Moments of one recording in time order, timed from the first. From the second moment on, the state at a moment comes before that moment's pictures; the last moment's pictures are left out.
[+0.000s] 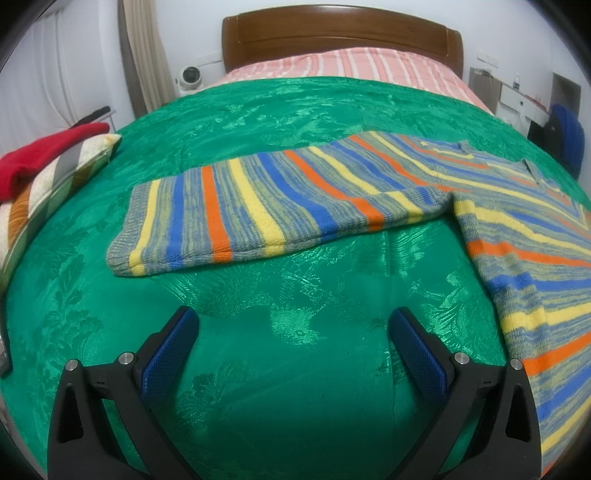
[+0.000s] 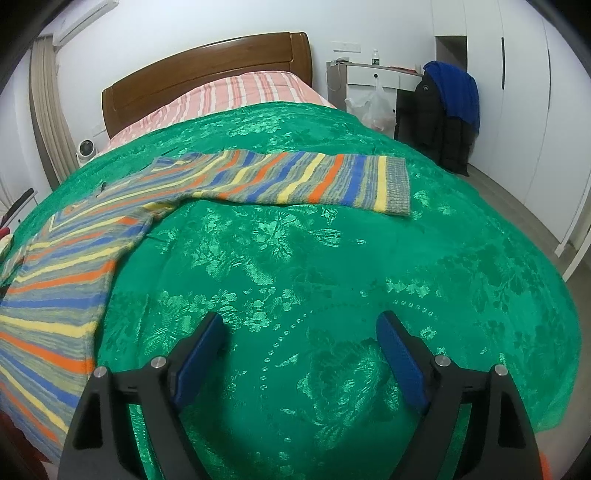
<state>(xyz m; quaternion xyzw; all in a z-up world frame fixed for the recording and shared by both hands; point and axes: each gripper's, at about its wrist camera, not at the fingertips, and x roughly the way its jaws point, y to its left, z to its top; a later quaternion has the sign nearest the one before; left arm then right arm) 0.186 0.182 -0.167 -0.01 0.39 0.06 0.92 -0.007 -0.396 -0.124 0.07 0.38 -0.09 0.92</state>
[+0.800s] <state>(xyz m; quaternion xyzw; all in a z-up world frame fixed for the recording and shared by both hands) 0.186 0.182 -0.167 -0.01 0.39 0.06 0.92 -0.004 -0.396 -0.125 0.08 0.38 -0.09 0.92</state>
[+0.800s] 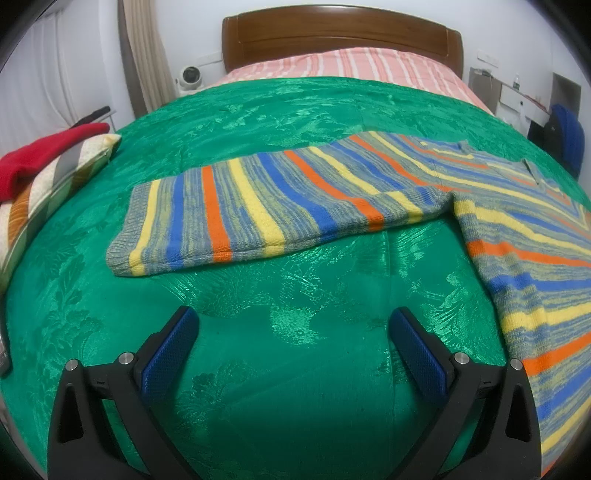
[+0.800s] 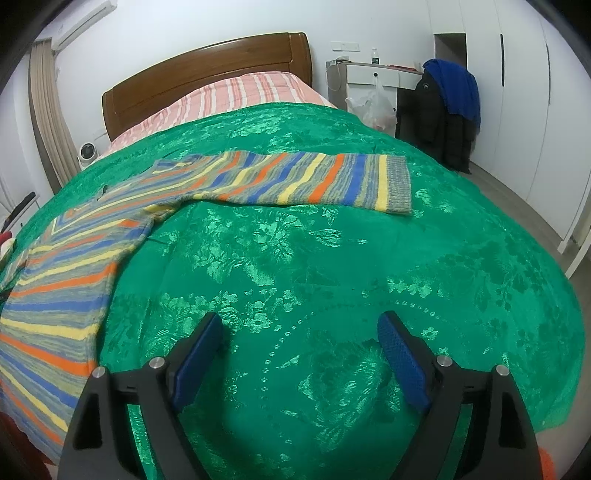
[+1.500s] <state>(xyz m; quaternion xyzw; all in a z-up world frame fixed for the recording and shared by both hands) 0.186 0.182 -0.167 -0.01 0.39 0.06 0.92 -0.004 -0.392 -0.127 0.07 0.38 -0.09 0.92</state>
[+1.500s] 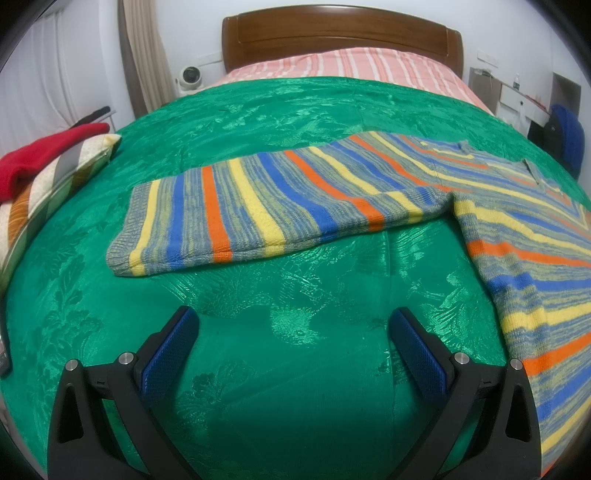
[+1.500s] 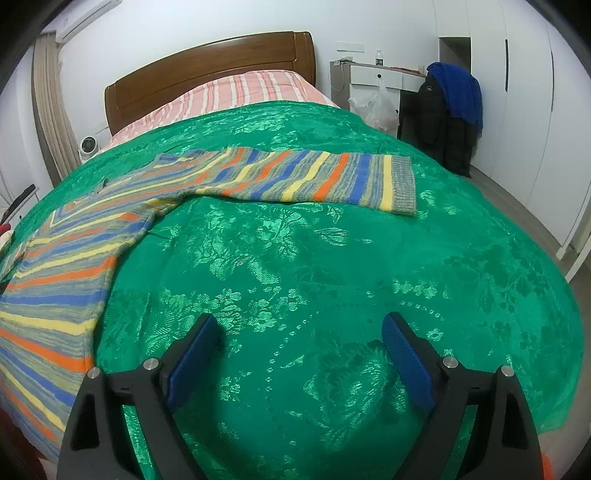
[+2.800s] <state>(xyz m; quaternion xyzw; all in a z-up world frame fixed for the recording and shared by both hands) 0.186 0.182 -0.168 -0.01 0.39 0.06 0.92 0.000 -0.473 -0.085 0.24 0.32 -0.04 0.91</state>
